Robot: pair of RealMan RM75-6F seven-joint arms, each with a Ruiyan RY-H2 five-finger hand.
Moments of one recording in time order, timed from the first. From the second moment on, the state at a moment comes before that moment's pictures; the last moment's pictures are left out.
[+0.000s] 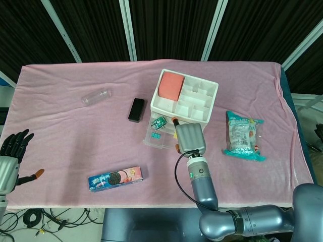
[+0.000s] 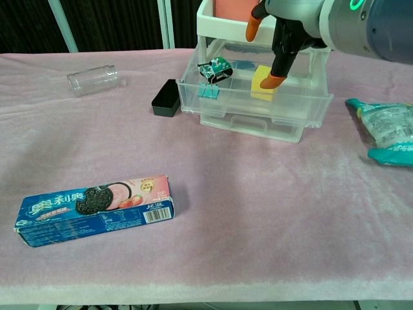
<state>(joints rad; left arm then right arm) -0.13 -1.17 -0.04 -1.52 1.60 1.55 -0.11 0.95 -1.62 0.55 -2.08 -0.33 1.53 -1.27</state>
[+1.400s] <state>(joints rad) -0.13 -1.16 -0.04 -1.54 1.58 1.53 -0.10 1.18 -1.45 0.47 -2.00 -0.01 1.43 -1.42</state>
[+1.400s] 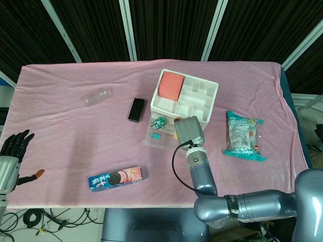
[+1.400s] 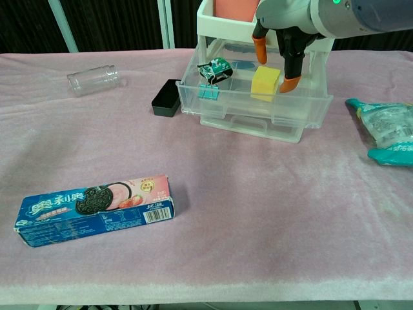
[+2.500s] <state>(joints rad) -0.13 -1.15 -0.04 -1.55 1.56 1.52 -0.10 1.23 -1.43 0.39 -1.96 0.01 1.37 -1.31</state>
